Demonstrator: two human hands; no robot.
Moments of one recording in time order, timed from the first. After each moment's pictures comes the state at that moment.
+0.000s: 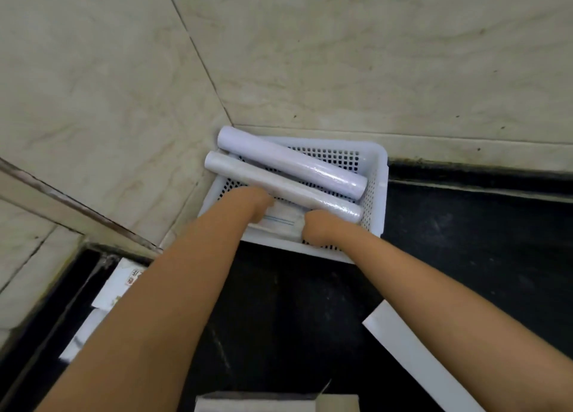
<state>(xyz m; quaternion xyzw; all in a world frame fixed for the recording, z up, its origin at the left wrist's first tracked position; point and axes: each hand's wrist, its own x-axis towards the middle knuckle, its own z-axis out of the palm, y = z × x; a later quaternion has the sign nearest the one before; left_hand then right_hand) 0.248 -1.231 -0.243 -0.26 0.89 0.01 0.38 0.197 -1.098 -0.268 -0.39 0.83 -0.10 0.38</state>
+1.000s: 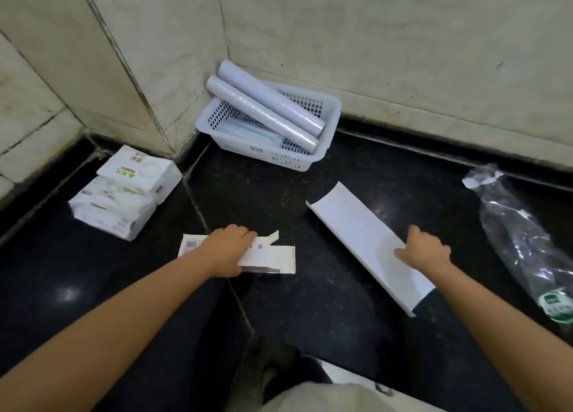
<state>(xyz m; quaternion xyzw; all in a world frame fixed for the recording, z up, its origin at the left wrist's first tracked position) 0.485 -1.038 -0.268 -0.13 0.95 0.04 0.27 0.260 -0.787 -0.274 -0.15 0.96 0.04 0.23</state>
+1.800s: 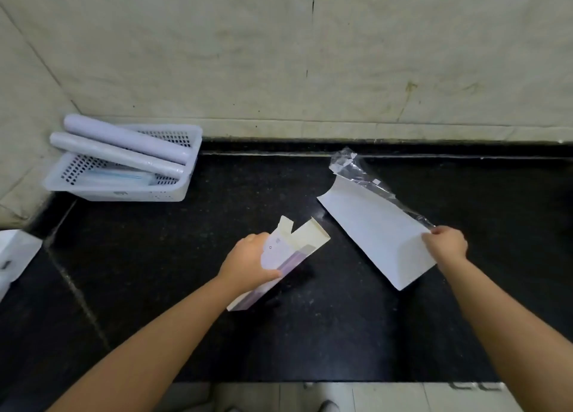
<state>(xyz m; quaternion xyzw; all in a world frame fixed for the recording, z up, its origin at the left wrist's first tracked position) 0.343 -0.823 -0.246 -0.14 0.95 0.27 0.08 0.179 -0.526 -0.259 0.17 0.93 -0.31 0.07</state>
